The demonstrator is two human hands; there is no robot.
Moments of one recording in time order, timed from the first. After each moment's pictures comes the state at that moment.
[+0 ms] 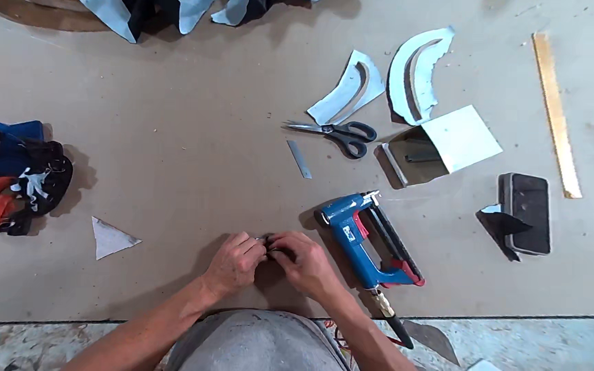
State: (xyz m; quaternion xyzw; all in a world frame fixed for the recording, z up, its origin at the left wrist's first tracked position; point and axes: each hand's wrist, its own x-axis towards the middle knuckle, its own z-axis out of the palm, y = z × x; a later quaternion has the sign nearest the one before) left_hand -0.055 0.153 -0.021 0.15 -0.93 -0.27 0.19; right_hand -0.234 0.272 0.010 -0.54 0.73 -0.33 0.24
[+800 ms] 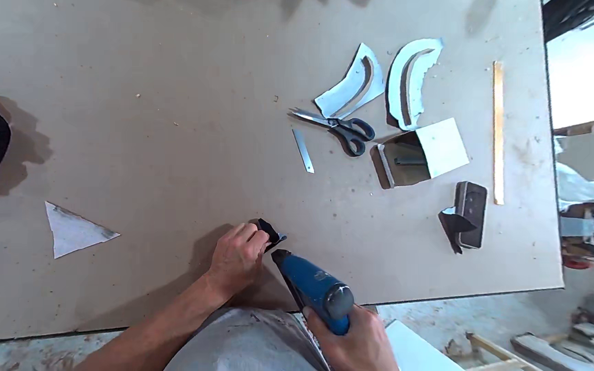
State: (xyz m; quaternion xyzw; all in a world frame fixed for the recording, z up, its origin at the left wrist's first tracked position) left_hand -0.065 0.161 -0.025 0.26 -0.88 -0.34 0.21; right_hand -0.180 0.338 0.116 -0.35 0.89 -0.10 0.26
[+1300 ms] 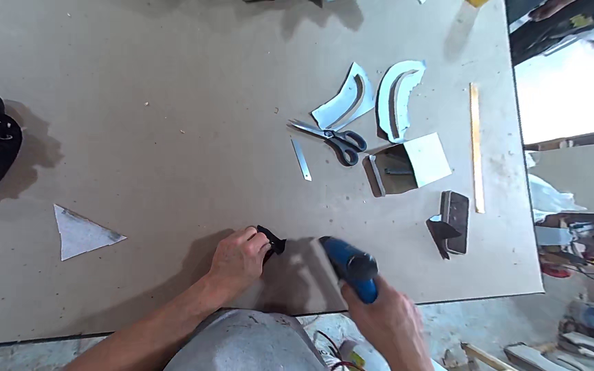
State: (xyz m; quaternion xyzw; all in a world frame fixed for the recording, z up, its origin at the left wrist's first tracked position) left_hand -0.063 0.152 -0.008 0.29 -0.87 -0.37 0.17; right_hand -0.232 0.338 0.112 -0.32 0.94 -0.01 0.13
